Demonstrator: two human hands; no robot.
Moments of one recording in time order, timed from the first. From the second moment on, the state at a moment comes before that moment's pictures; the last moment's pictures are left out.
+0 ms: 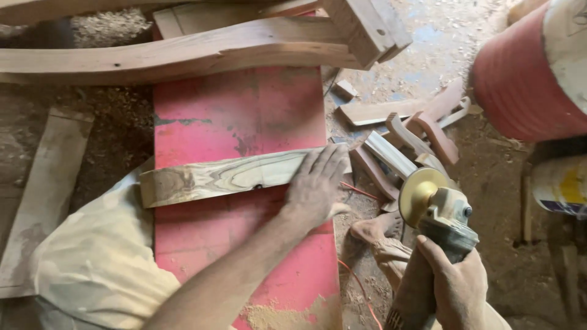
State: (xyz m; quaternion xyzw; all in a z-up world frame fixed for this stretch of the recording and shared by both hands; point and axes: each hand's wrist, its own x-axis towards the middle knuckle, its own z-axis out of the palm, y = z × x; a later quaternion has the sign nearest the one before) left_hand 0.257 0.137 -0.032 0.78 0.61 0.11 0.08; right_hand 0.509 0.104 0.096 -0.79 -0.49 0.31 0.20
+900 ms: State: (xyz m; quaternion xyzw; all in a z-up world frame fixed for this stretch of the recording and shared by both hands) left_hand 0.003 0.020 0.005 0.55 0.78 0.15 0.26; right_hand 0.333 0.092 0.108 -0.69 -0.62 0.35 -0.13
